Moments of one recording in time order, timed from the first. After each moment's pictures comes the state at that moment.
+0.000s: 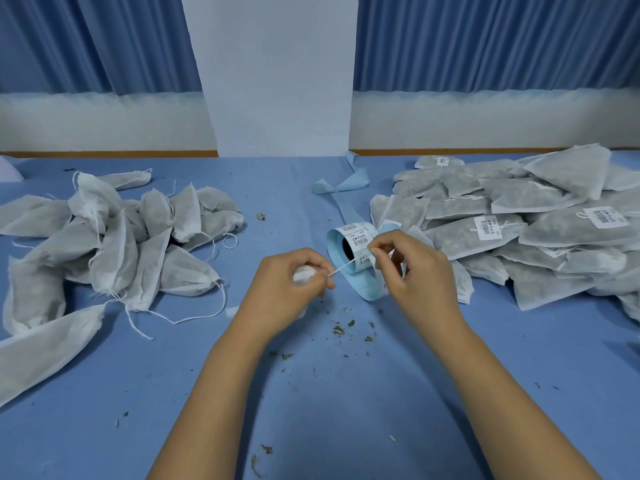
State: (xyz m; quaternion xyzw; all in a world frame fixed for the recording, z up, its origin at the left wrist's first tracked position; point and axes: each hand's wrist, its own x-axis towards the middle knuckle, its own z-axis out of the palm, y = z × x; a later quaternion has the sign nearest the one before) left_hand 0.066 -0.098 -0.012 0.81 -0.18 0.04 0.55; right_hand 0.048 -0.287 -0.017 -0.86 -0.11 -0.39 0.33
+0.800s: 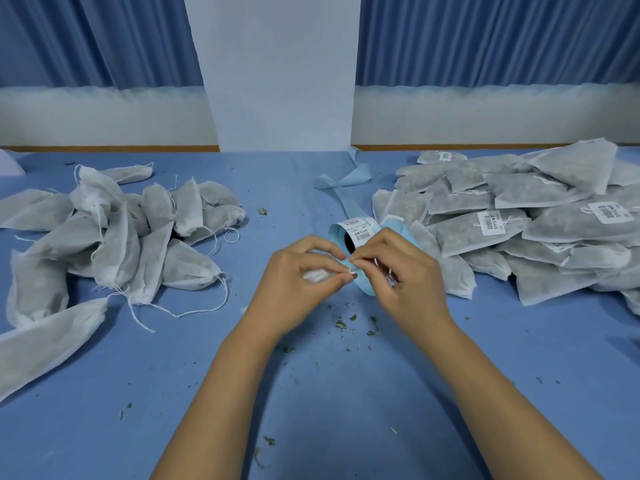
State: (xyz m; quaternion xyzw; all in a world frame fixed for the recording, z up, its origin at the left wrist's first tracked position) left_hand 0.062 -0.105 -0.014 0.79 -0.26 0.09 0.55; right_hand 0.042 -0.274 -0.019 -0.83 -0.21 -0.41 0.32
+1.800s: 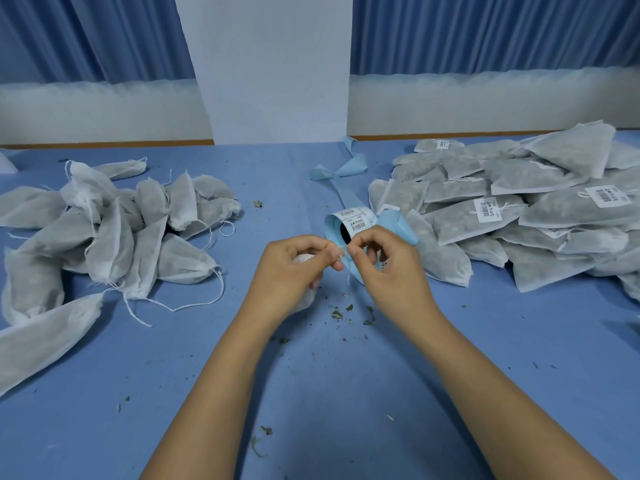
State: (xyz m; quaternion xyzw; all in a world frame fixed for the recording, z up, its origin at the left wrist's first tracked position) left_hand 0.058 -0.114 -0.006 0.72 -0.13 -0.01 0.68; right_hand 0.042 -0.262 -0.020 -0.82 -0.08 -0.24 0.51
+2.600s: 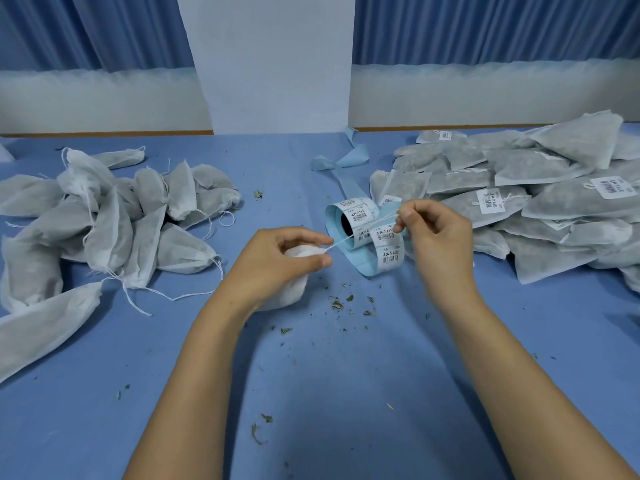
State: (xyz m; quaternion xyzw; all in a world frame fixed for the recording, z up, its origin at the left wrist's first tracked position) left_hand 0.065 -0.090 -0.004 0.78 -0.13 -0.06 0.60; right_hand 0.047 -0.291 -0.005 -0.72 0.03 -0.30 0.63
